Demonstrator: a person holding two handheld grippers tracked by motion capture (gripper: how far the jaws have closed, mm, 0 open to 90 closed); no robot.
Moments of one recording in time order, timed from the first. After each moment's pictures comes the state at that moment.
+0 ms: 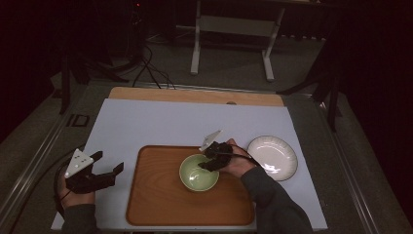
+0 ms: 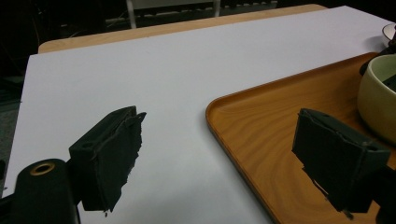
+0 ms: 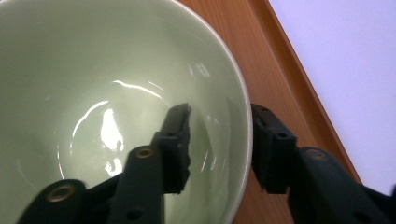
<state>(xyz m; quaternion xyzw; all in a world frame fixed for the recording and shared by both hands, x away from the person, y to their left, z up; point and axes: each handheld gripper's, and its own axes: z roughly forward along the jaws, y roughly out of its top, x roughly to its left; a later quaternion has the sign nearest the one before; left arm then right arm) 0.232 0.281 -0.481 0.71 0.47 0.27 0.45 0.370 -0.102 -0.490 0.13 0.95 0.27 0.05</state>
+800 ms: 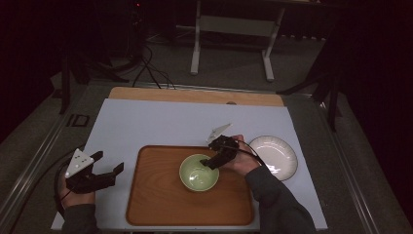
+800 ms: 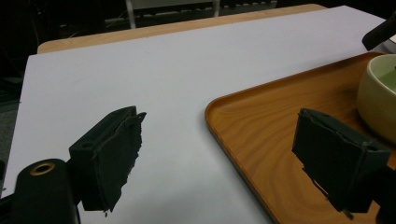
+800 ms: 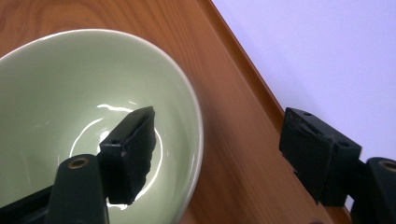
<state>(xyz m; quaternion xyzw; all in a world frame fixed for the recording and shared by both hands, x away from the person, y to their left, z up) 0.233 0.280 -0.481 0.71 0.47 0.27 0.45 0.376 -0.117 -0.474 0.18 0.93 0.31 0.07</state>
